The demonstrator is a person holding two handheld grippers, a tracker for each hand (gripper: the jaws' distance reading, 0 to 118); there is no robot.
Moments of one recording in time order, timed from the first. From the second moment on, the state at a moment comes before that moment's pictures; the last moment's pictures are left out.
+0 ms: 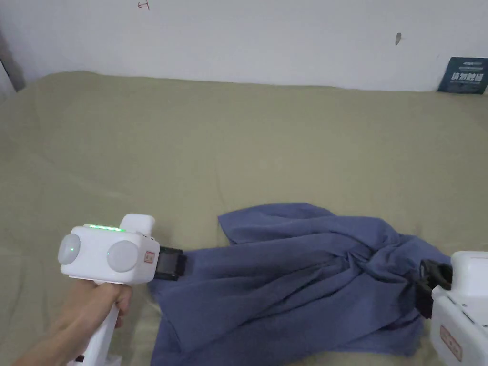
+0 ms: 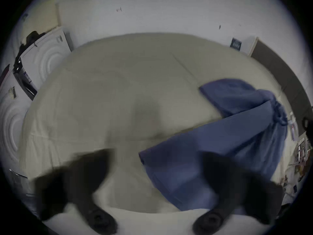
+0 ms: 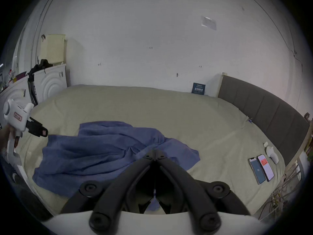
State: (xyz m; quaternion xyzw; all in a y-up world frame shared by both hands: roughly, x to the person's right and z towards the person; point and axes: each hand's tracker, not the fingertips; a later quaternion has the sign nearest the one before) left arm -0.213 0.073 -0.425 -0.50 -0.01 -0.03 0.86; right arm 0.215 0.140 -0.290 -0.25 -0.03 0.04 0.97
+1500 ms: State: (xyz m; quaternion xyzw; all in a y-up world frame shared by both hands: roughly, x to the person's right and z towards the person) left arm -0.211 0.135 -0.408 -0.46 -0.02 0.00 0.89; right arm 0.356 0.146 -0.420 -0.42 -0.06 -0.04 0.91
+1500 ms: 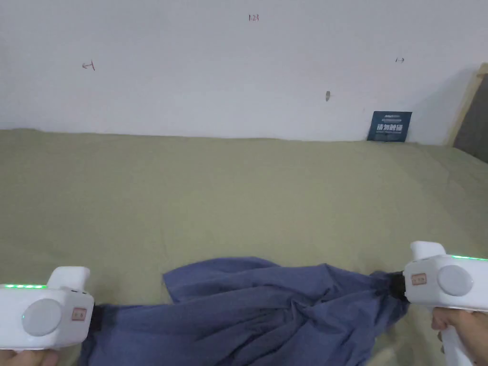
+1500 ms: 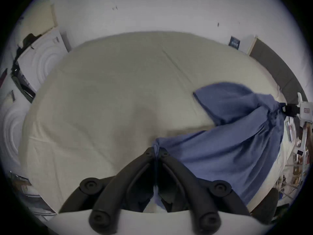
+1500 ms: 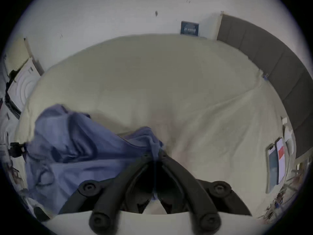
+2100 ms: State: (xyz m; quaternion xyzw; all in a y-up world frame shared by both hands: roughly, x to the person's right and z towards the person) left arm -0.281 0.421 -0.323 -0.24 0.07 -0.03 0.97; right arm 0.340 0.404 -0.328 -0.20 -0.05 0.00 0.98
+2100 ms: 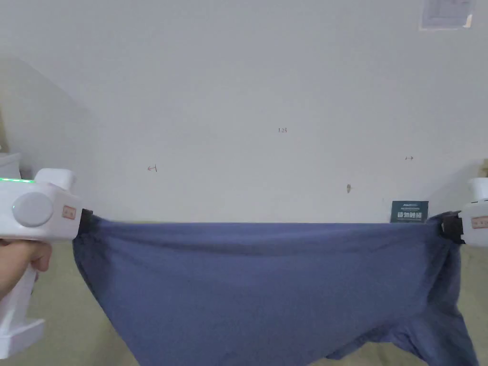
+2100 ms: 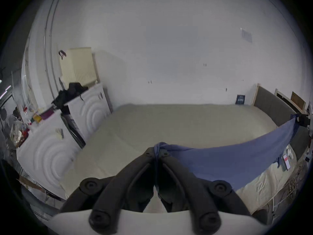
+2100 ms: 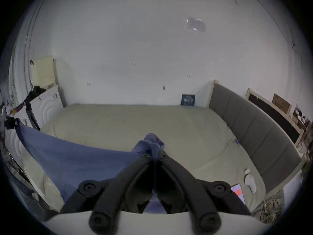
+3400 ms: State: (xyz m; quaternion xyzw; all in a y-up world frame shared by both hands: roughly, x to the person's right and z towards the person) left arm -0.219 0.271 -0.602 -0.27 0.12 -0.06 0.95; right arm 0.336 0.266 -0.589 -0.27 -0.12 0.06 0.95
